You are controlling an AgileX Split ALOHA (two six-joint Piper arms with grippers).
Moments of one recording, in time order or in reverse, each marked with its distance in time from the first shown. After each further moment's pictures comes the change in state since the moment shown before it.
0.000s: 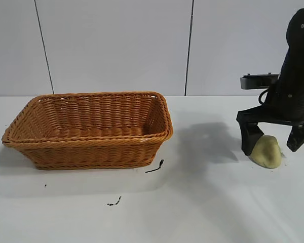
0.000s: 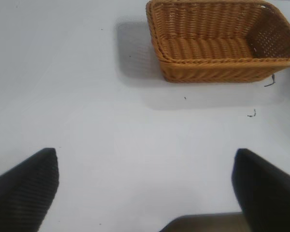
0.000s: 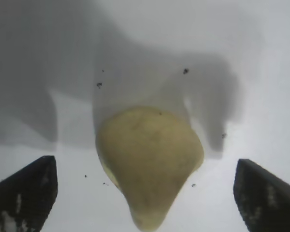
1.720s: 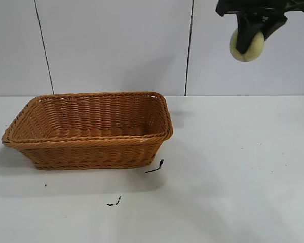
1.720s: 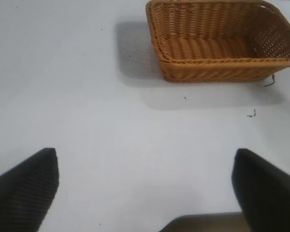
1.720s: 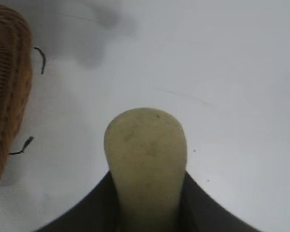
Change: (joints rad) left arm 0.000 0.000 0.000 0.000 0.000 0.000; right arm 0.180 -0.080 -0.609 -0.029 0.452 0.004
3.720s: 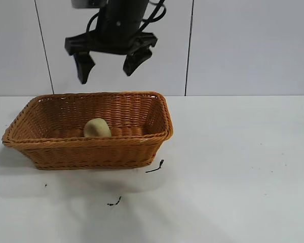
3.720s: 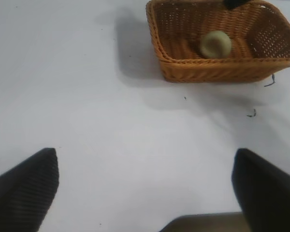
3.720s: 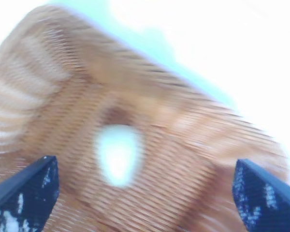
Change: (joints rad) left arm 0.000 0.000 0.000 0.000 0.000 0.000; right arm 0.331 0.337 -0.338 0.022 -0.156 0.083
